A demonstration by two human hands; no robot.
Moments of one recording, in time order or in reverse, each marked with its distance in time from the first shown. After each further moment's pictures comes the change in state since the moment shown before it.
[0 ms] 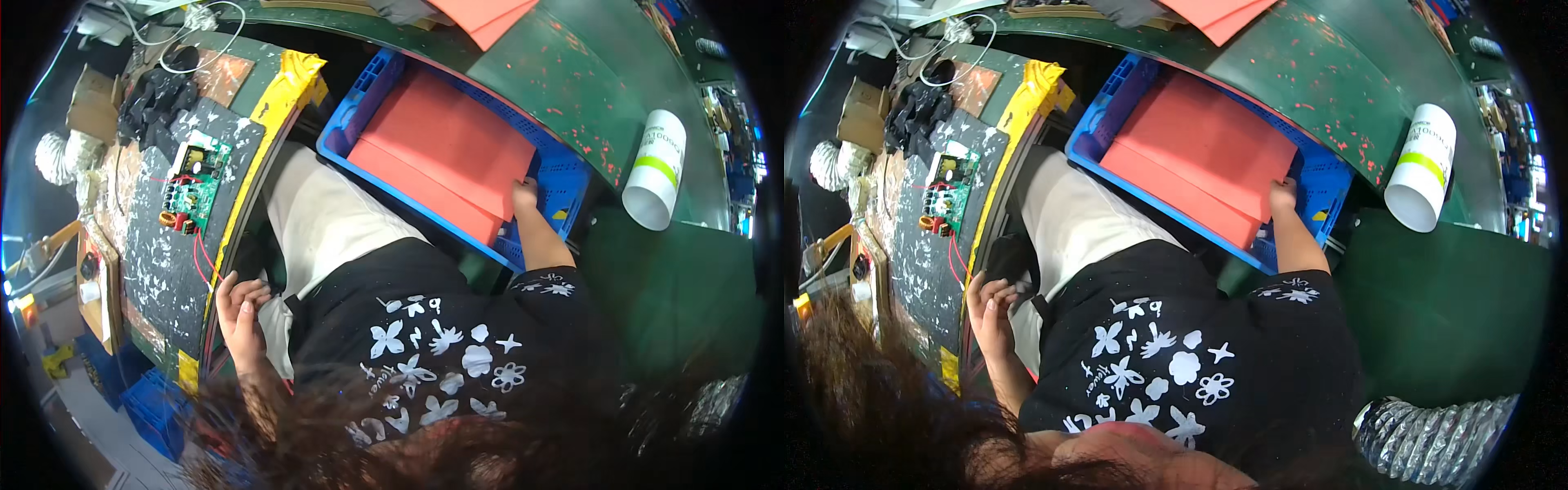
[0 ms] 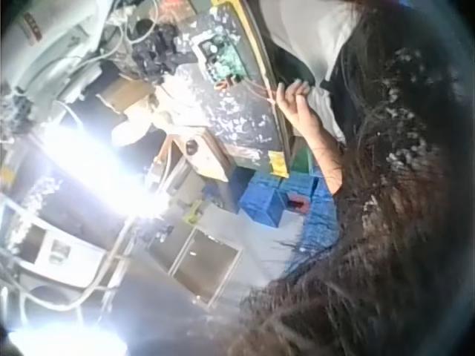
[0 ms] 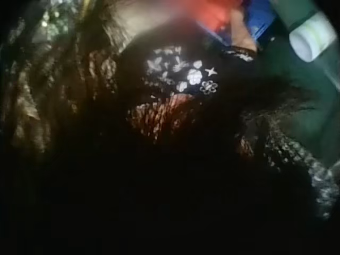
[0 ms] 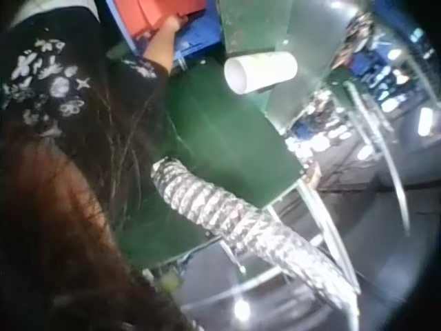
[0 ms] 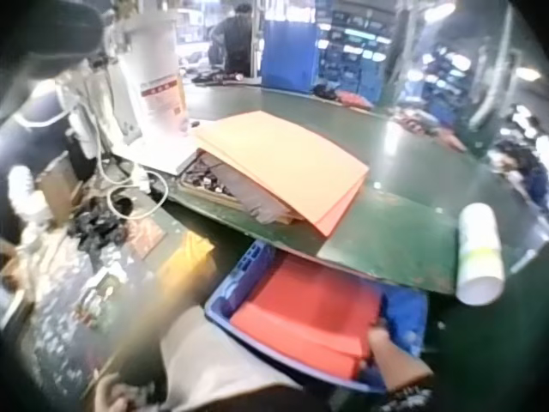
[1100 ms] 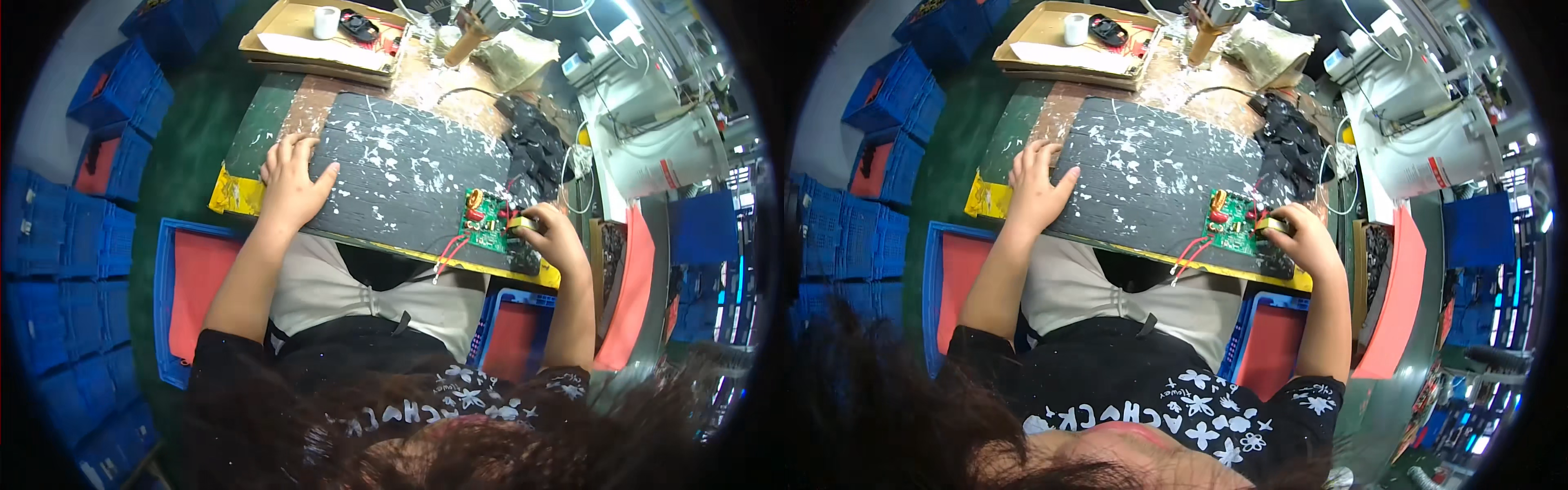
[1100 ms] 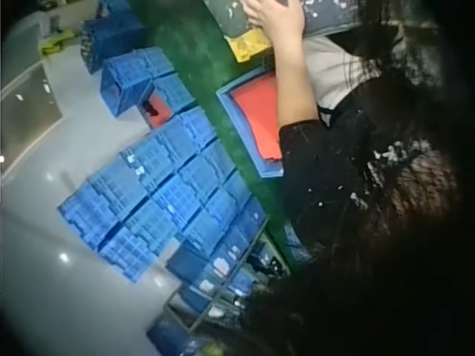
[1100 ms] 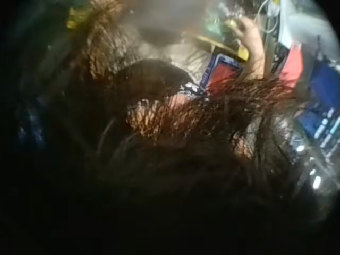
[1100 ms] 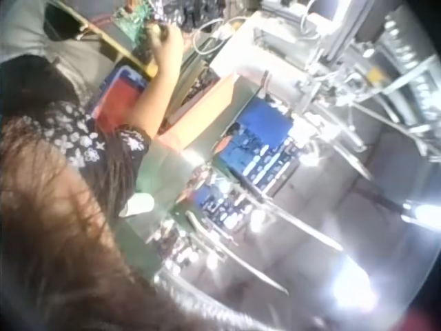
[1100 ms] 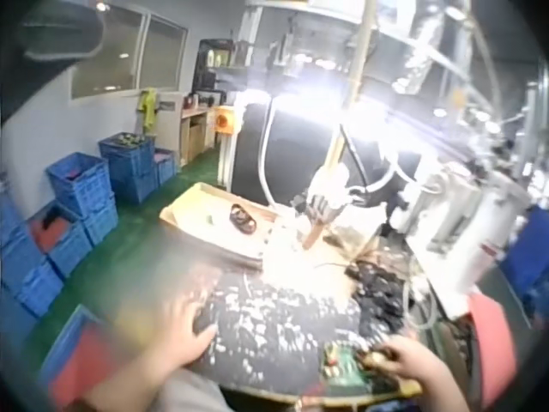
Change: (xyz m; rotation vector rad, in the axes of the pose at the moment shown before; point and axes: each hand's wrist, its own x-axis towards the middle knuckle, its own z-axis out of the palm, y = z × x) left_hand -0.029 0.046 -0.175 1.071 1.072 0.042; right_hand -0.367 -0.618 0.174 -0.632 -1.245 -1.688
